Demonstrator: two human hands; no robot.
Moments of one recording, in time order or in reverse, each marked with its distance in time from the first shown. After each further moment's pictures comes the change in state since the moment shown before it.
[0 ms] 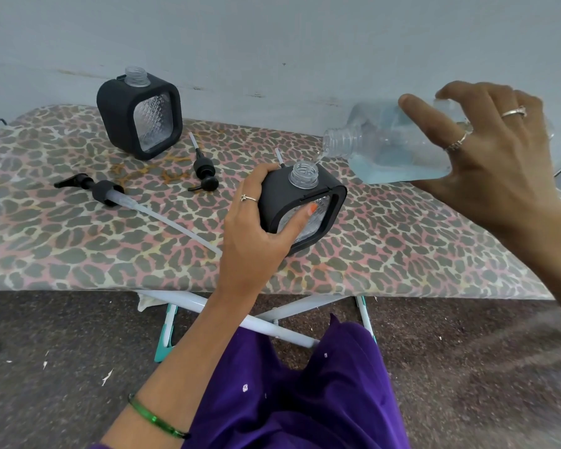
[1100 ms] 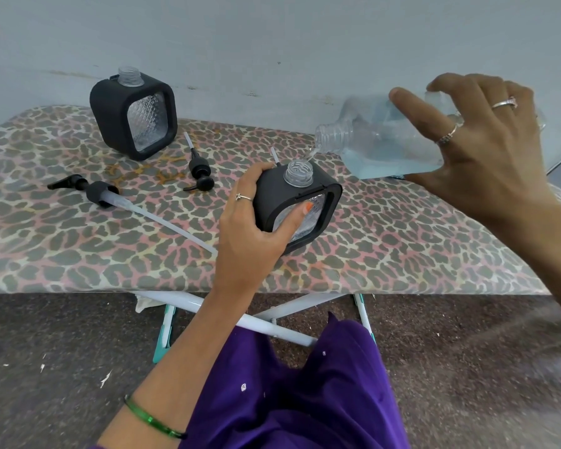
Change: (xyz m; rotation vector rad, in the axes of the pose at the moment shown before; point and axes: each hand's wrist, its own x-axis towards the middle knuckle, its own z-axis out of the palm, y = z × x) left_hand -0.001 0.001 0.000 -0.006 0.008 -0.027; right_hand 0.004 -0.002 0.001 -0.009 0.038 -0.013
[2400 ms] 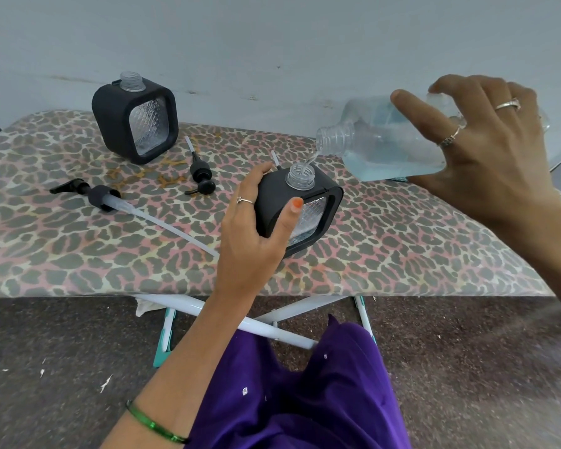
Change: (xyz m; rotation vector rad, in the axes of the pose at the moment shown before) left_hand 0.000 -0.001 -0.001 -0.063 -0.034 0.012; right_hand 0.001 0.001 -0.004 -0.006 0.000 -0.011
